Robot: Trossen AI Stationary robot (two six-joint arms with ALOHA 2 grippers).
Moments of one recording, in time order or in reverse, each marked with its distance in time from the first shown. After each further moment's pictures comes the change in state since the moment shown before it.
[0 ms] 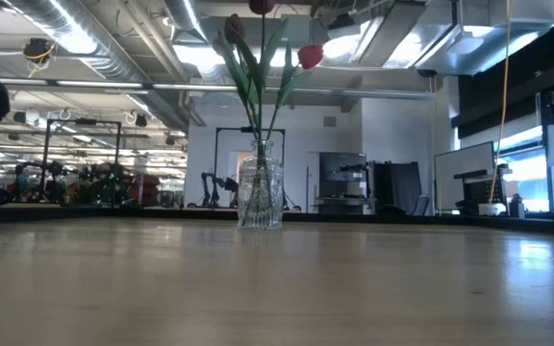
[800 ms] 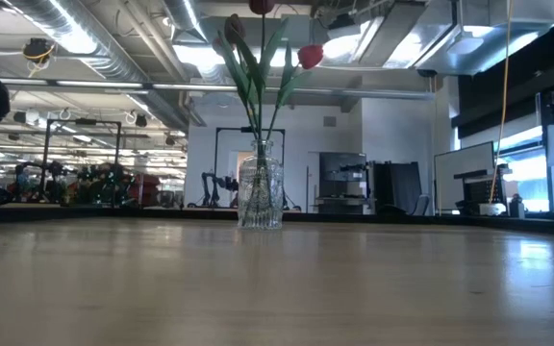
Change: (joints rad) left arm 0.000 0.000 0.058 -0.174 -0.028 -0.107; right arm 0.001 0.000 0.000 0.000 0.004 -0.112
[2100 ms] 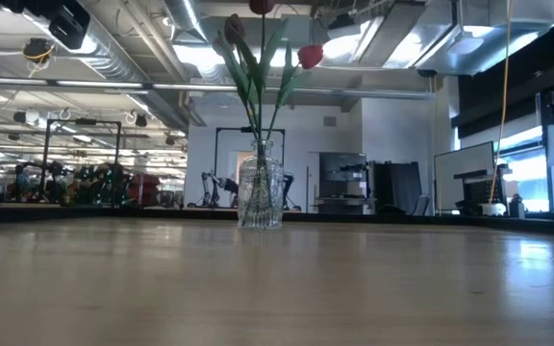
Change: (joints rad) left arm 0.496 0.017 0.077 0.302 -0.687 0.717; right arm 0.124 -0.092 -0.209 0.305 -0.269 -0.268
